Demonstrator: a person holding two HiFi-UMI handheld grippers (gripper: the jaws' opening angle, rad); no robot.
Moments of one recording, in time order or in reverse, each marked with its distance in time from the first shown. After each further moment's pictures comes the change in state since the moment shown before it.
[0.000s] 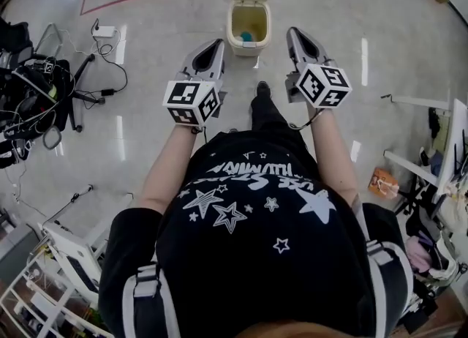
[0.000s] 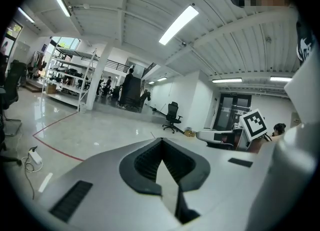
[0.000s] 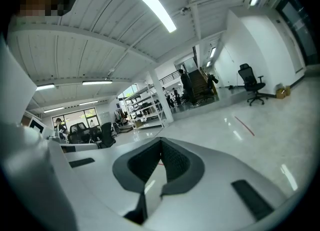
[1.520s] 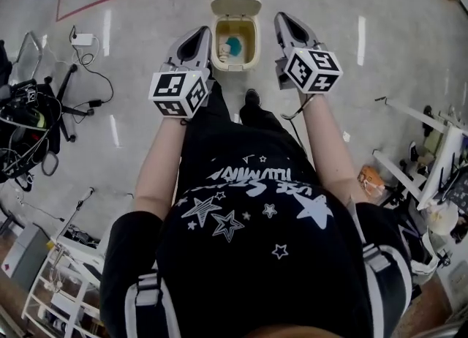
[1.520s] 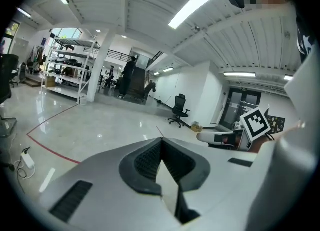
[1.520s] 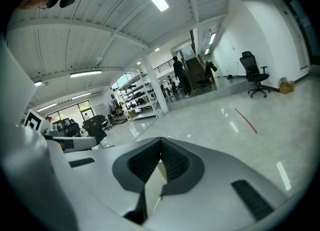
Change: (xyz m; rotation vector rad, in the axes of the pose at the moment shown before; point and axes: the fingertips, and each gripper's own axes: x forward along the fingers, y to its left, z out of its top) left arm 0.223 0.106 0.015 -0.033 0.101 0.047; right arm 0.205 -0.133 0.032 0.012 0.144 -0.031
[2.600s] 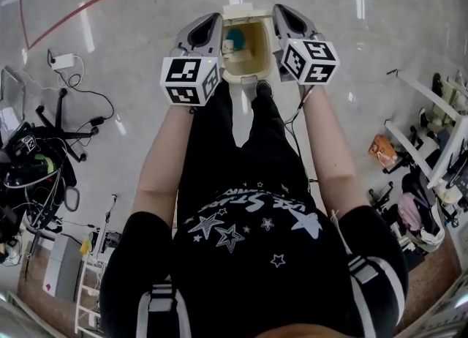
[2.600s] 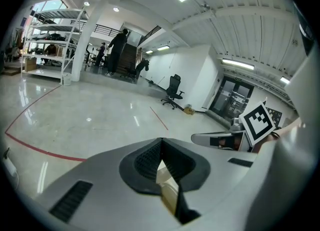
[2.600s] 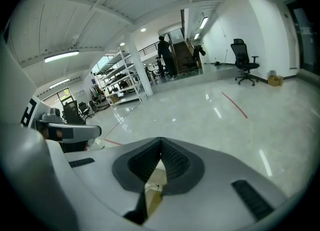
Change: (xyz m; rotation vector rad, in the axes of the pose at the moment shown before) left arm 0.181 0.101 -0.084 -0.016 0.245 -0.144; right arm 0.164 -0.085 -0.087 0.041 0.193 -0.189
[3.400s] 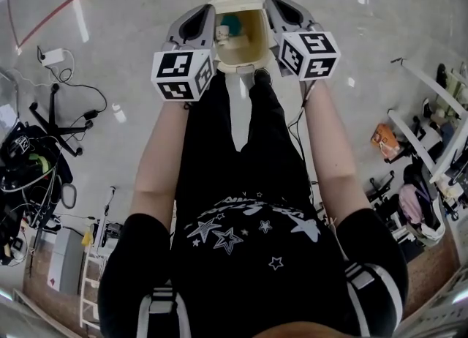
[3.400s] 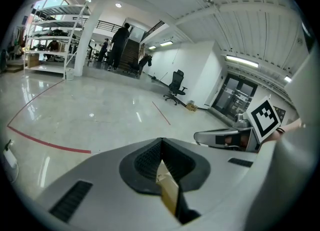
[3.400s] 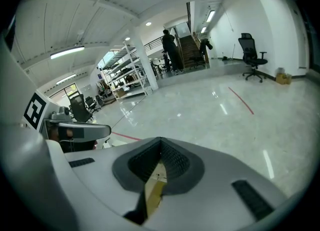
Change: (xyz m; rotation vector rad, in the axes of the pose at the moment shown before) left arm 0.016 0.007 -0.047 -0.024 0.045 0.029; right arm 0.009 -0.002 -0.040 -0.047 0.067 0.063
